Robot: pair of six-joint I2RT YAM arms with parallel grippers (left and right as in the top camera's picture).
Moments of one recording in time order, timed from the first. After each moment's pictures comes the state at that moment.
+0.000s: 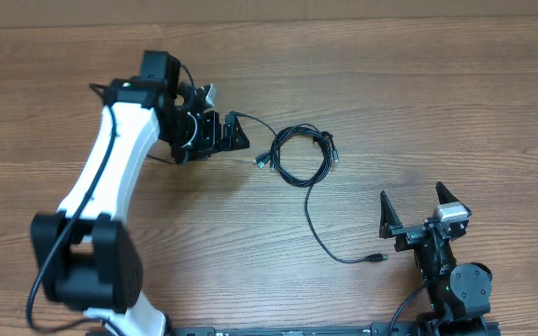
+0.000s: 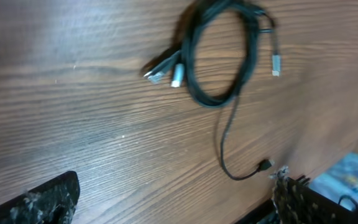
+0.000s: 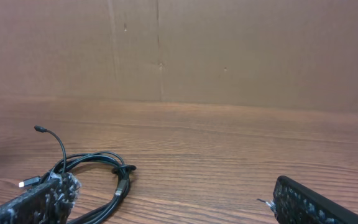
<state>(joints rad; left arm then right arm) -0.11 1.82 1.50 -1.10 0.57 -0.17 0.15 0.01 0.02 -0.04 -0.02 0.02</state>
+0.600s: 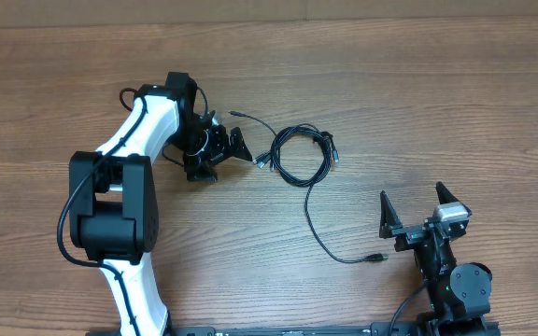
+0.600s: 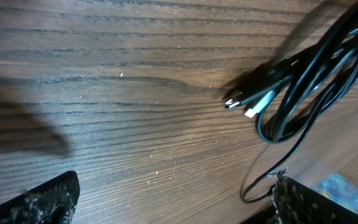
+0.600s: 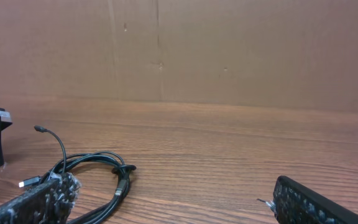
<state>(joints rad) -0.11 2.10 1.50 -1.04 0.57 -0.31 0.15 0.01 0.02 -0.03 -0.02 0.02</state>
